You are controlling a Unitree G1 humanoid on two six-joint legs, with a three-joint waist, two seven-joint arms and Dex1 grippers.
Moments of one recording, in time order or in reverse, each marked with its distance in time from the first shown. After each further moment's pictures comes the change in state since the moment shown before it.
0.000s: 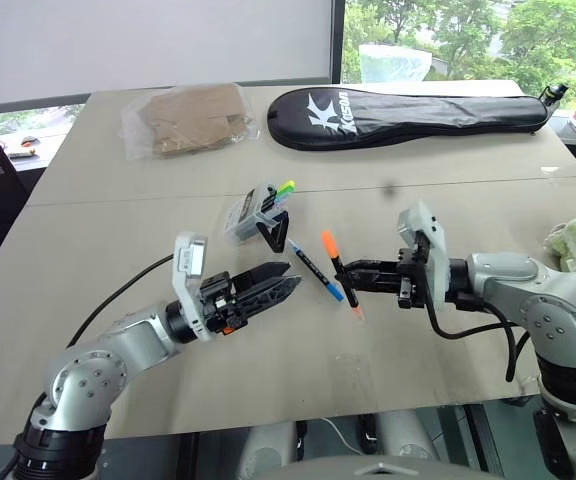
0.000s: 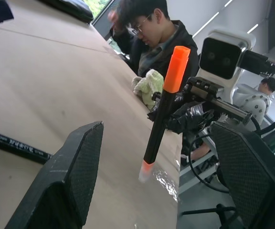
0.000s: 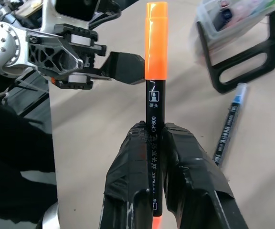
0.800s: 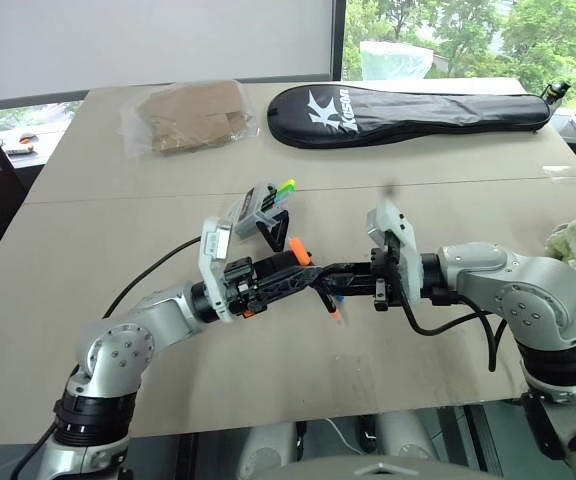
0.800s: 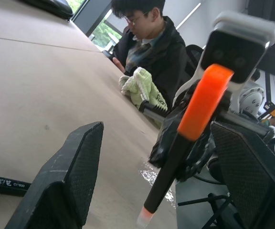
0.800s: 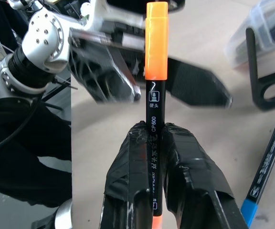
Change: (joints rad) left arm -0.180 -0.096 -0.065 0.060 0.078 0.081 -0.011; right arm -0.092 0.030 0.103 0.053 0.038 -0.022 -0.027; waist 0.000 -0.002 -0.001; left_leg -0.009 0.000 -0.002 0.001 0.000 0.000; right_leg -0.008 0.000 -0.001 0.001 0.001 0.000
